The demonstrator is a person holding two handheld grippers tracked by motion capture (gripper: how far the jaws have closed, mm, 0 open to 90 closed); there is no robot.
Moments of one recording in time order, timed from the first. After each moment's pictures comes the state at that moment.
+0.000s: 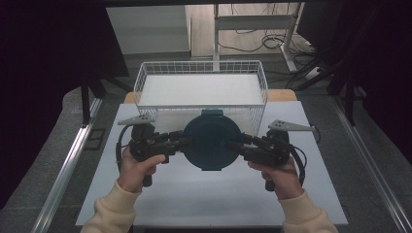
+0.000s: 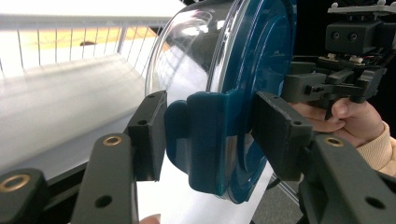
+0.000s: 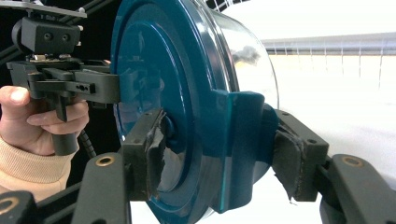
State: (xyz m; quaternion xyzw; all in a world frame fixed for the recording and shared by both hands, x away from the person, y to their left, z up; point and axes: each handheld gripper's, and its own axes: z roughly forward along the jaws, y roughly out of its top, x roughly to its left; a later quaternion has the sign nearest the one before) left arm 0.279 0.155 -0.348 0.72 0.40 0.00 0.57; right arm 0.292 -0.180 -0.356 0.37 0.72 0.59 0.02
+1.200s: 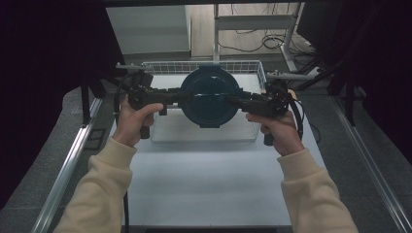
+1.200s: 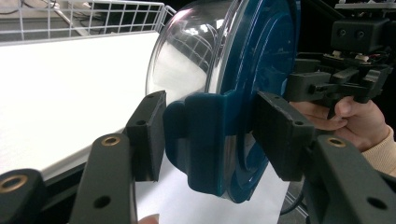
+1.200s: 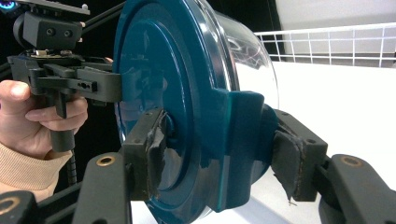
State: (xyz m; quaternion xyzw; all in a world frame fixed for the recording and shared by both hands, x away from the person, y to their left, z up) left arm 0.361 0.168 -0.285 0.72 0.39 0.00 0.57; right arm 0.368 -0.166 -0.289 0.36 0.72 0.59 0.04
